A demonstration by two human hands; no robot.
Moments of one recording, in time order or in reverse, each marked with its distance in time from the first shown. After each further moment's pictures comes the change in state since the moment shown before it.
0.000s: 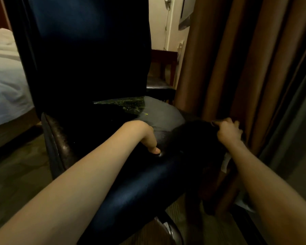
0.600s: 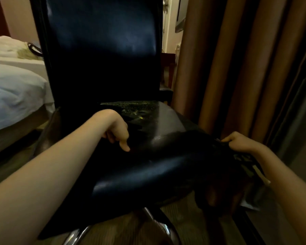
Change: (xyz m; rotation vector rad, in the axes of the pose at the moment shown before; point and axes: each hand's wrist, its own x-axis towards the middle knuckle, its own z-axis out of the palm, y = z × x) left_hand -0.009 -0.038 -0.018 -0.002 -0.147 -0.190; right_hand -0.034 0.050 -0.042 0.368 -0.484 -0.129
